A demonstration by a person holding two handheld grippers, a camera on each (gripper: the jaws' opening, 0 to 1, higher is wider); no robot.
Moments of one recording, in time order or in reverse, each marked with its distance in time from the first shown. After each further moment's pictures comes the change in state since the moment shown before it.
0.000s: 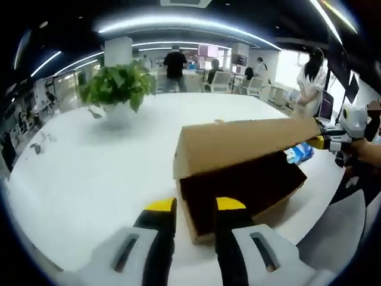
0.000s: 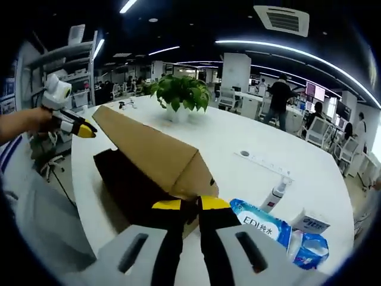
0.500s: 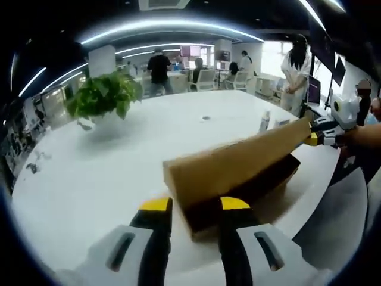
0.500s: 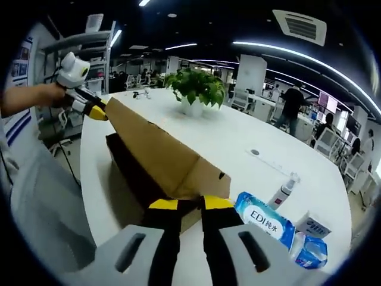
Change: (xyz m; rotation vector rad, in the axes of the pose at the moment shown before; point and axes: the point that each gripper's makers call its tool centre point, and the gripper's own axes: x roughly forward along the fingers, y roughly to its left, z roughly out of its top) left arm -0.002 -0.015 -0.012 0.132 0.014 -0.065; right arm -0.006 0.020 -0.026 -0.113 0.017 0.078
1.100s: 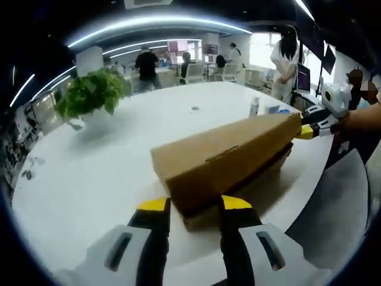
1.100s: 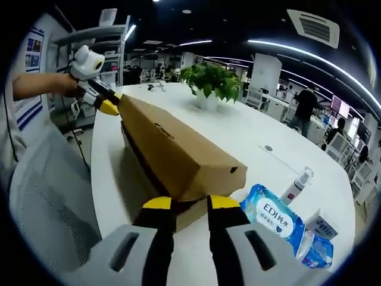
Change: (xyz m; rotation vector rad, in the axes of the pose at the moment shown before) left arm 0.004 -0.009 -0.026 0.042 0.048 -0.053; right arm 0.001 0.020 -0.023 -0.055 0.035 0.094
